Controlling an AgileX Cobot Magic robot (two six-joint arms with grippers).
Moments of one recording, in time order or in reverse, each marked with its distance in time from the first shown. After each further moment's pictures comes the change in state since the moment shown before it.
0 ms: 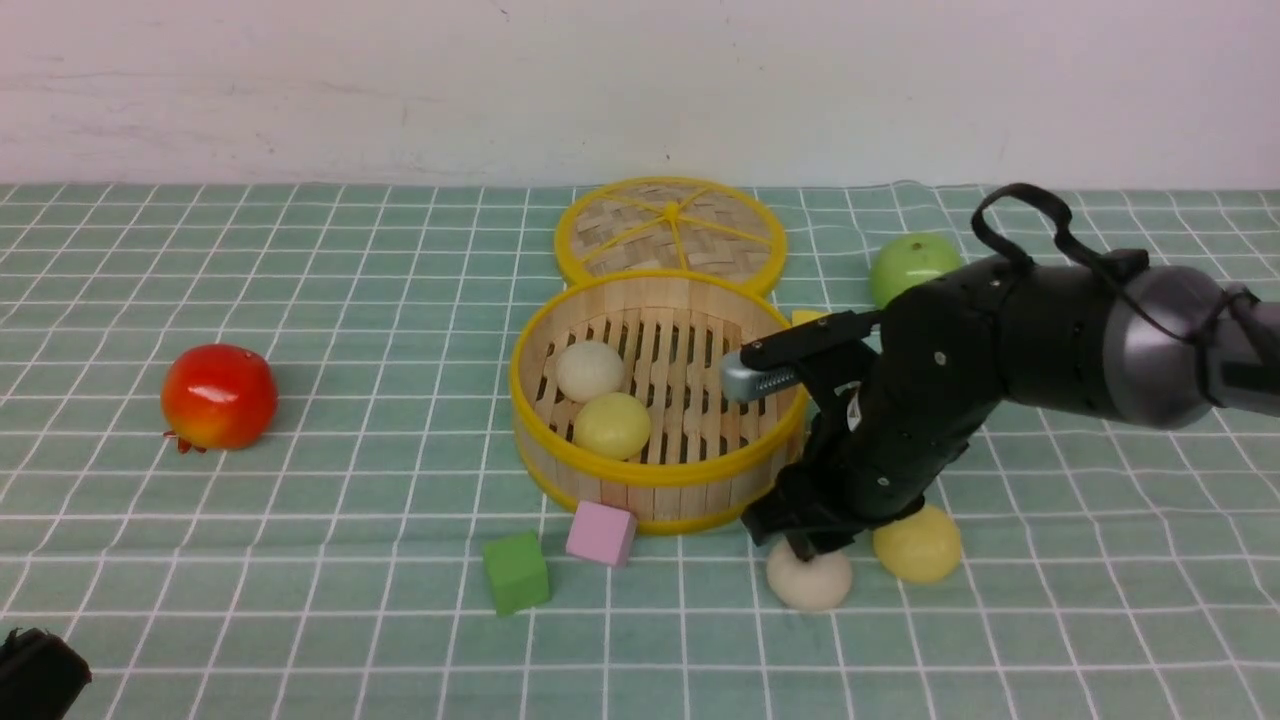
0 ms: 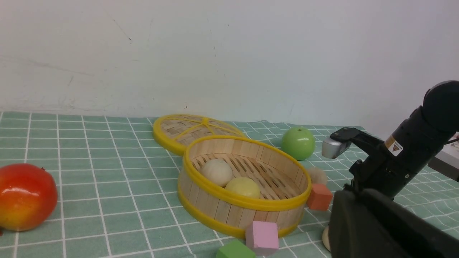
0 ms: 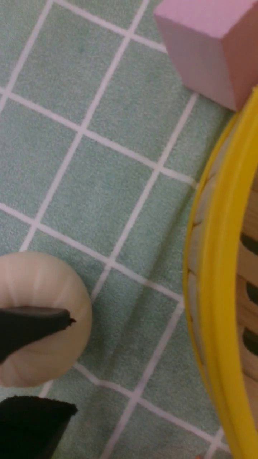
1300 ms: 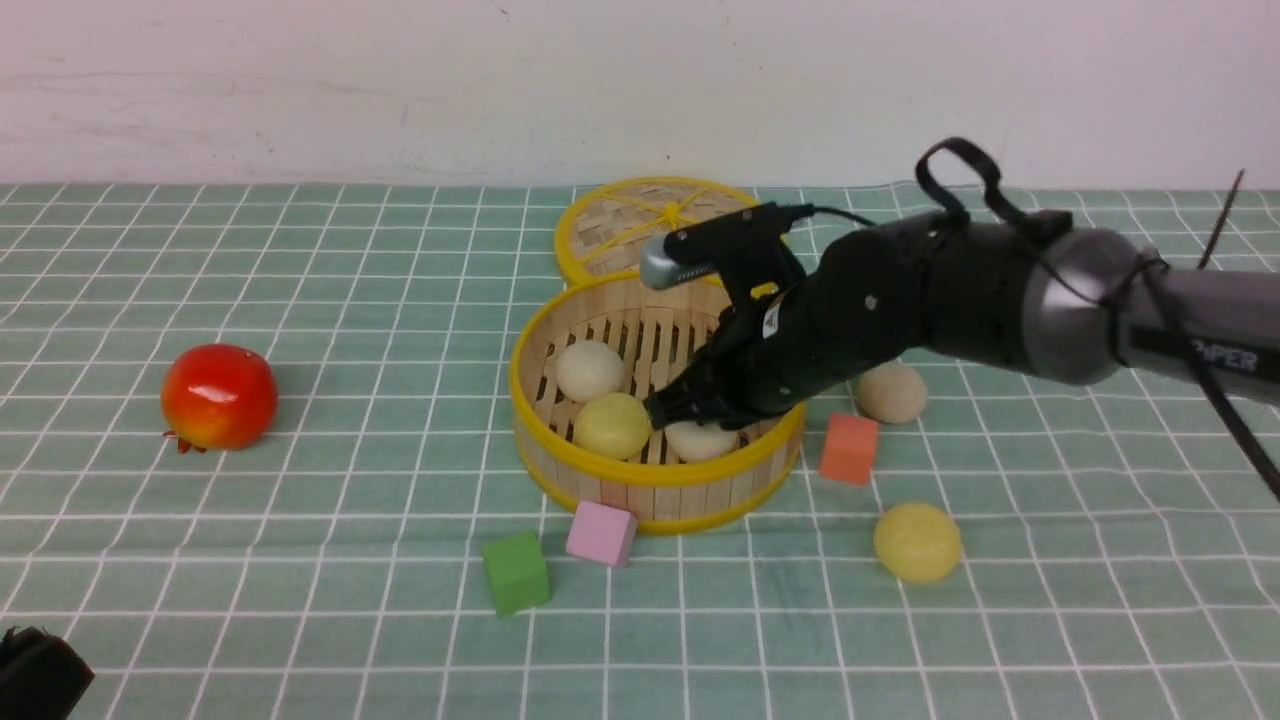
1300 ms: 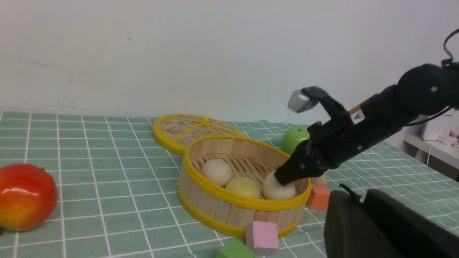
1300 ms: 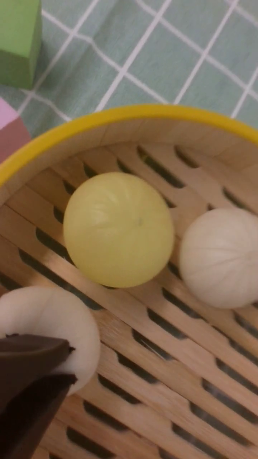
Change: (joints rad) right arm 0.025 0.105 -0.197 0.091 -0.239 -0.101; left arm 0.000 0.000 0.000 0.000 0.000 0.000
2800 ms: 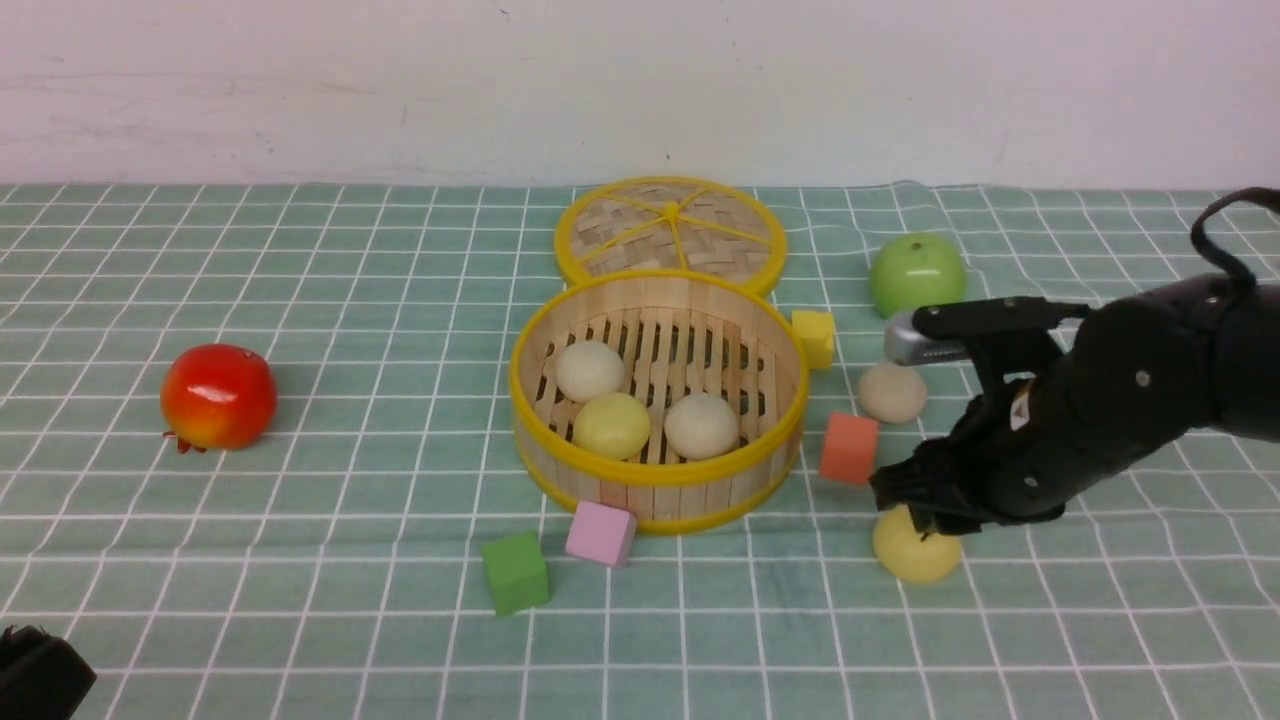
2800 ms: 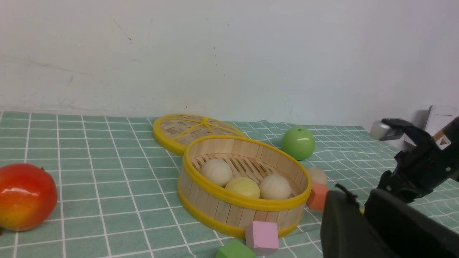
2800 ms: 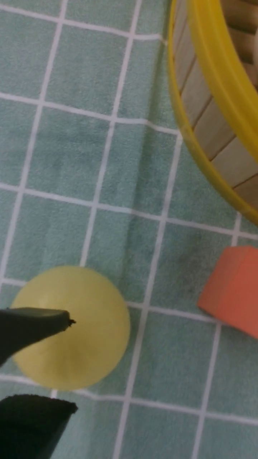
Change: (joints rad) right arm -0.183 -0.288 0.437 -0.108 0.058 0.221; left arm 0.000 0.000 0.000 0.000 0.000 0.000
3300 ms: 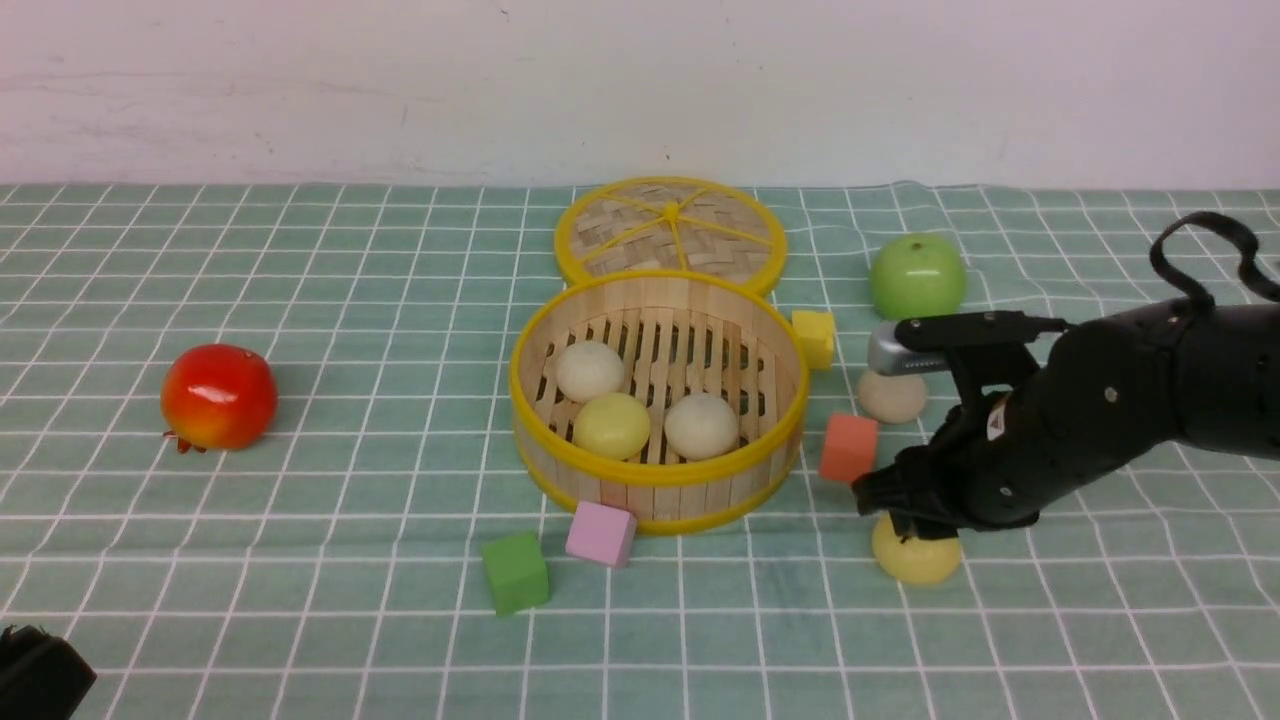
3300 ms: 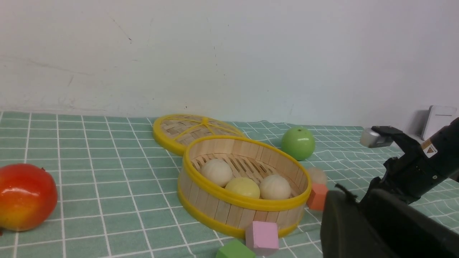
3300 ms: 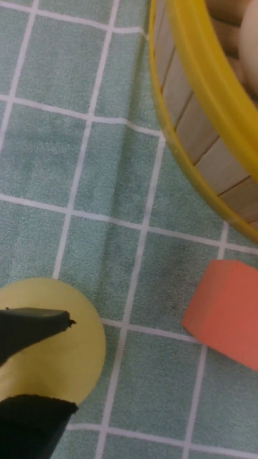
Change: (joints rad) right arm 0.000 0.055 0.000 0.016 -0.063 -0.009; left arm 0.000 0.000 0.000 0.000 0.000 0.000
